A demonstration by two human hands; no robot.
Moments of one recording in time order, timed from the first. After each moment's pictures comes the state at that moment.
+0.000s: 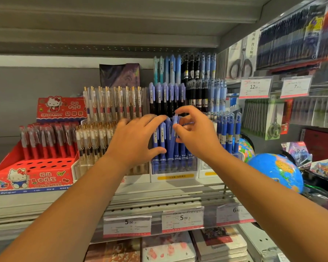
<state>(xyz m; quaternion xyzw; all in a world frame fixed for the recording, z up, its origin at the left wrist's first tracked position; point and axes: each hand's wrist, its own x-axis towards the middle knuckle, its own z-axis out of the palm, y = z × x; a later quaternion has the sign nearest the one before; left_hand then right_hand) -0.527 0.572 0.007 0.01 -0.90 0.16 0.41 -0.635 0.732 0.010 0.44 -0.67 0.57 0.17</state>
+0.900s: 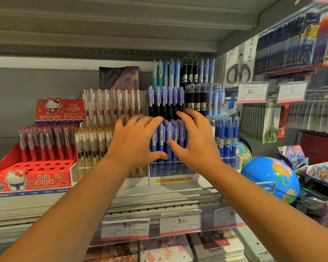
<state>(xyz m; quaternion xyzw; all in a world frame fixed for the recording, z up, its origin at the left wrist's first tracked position) -0.528 0.578 0.010 0.06 -0.90 0.16 0.40 -0.635 0.739 -0.008 0.44 -0.75 0.35 0.36</state>
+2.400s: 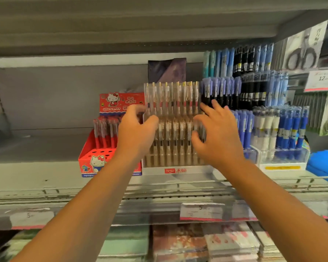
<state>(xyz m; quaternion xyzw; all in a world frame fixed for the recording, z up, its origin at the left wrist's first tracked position) -0.421 0.500 0.017 0.15 -0.74 -0.42 0.50 -0.554 0.652 -0.007 0.44 -0.75 0.28 0.41</state>
